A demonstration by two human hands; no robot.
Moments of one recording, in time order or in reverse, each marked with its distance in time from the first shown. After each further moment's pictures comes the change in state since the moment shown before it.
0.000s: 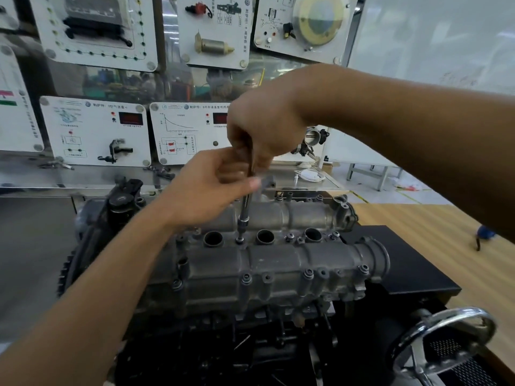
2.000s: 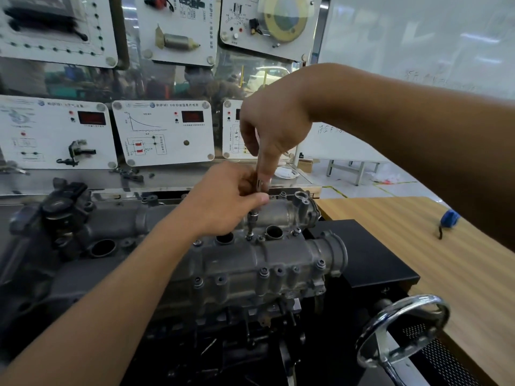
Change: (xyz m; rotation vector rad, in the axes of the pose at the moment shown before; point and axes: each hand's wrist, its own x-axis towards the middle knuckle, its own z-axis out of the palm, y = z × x) left_hand 0.034 0.008 0.071 0.238 -0.060 0.037; right_hand -0.023 0.058 0.025 0.141 -0.265 0.043
